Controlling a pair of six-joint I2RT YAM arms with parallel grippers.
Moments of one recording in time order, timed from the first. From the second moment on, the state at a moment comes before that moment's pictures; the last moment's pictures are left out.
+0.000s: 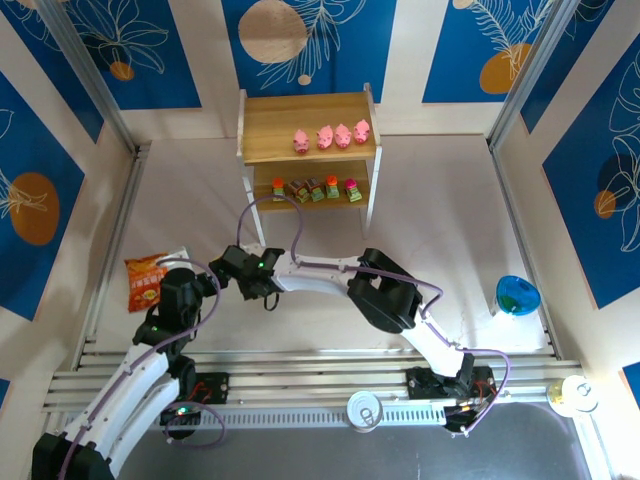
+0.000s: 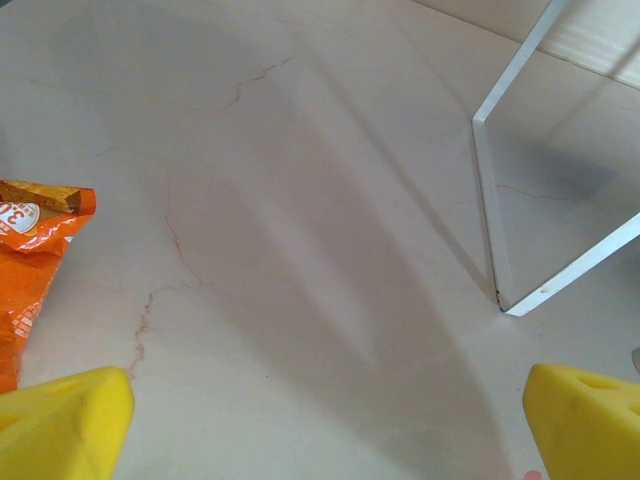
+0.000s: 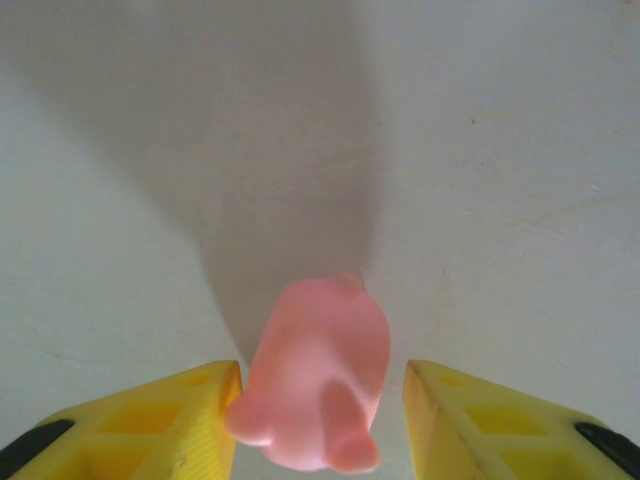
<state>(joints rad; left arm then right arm) -0.29 0.58 0.22 -0.12 -0.29 -0.48 1.14 2.26 1.77 -0.70 0.25 0.72</state>
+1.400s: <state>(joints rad) -0.28 0.83 0.21 0.07 -0.02 -0.39 1.14 1.87 1.64 -0.84 0.37 0.58</state>
